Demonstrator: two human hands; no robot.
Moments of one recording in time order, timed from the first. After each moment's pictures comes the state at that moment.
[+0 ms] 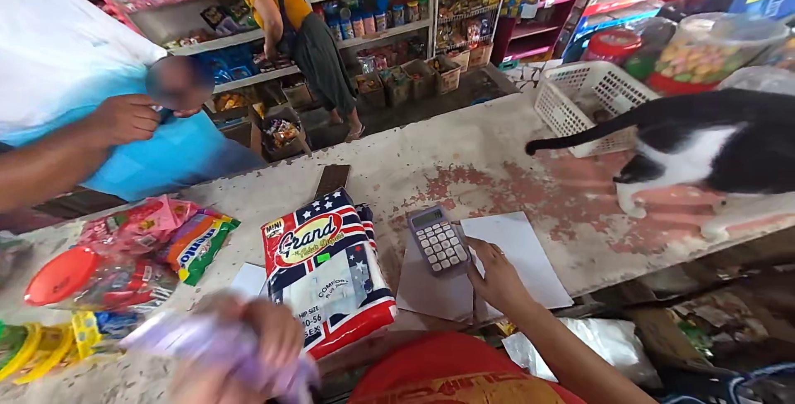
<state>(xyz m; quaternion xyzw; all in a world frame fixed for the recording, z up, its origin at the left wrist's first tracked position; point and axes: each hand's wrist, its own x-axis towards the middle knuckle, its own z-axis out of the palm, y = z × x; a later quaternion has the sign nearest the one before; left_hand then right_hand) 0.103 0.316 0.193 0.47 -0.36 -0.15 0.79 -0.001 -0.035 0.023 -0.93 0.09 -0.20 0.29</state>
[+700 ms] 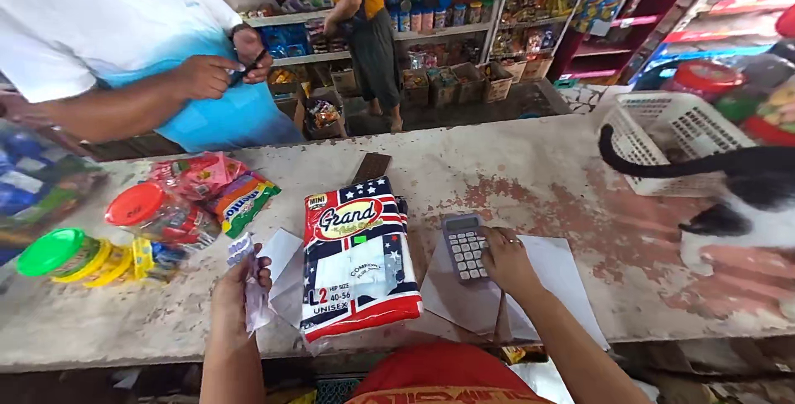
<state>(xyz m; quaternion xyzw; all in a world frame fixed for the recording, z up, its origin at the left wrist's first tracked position) 0.197 0.408 0.070 0.54 0.13 -0.05 0.83 0.064 -0.052 0.027 -0.97 0.07 -0.11 0.21</state>
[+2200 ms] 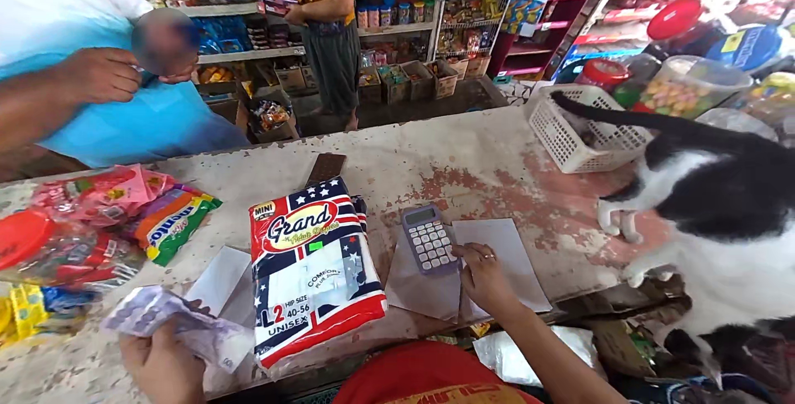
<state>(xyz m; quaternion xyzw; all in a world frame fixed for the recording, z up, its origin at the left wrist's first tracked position) 0.177 0.426 0.017 0.66 0.00 0.20 0.72 -0.004 -0.040 0.022 -0.95 0.07 -0.19 0.22</state>
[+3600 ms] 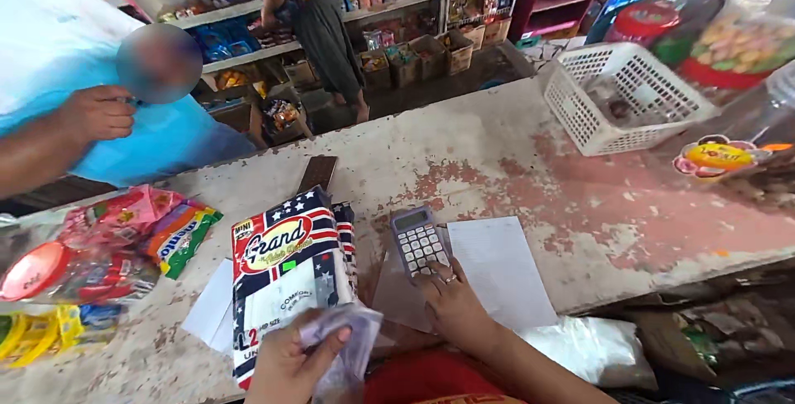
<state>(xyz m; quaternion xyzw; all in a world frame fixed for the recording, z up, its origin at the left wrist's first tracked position) 0.079 0.248 0.131 0.80 -0.32 -0.02 0.51 0.005 -0.010 0.012 -0.95 -0.07 -0.23 0.19</state>
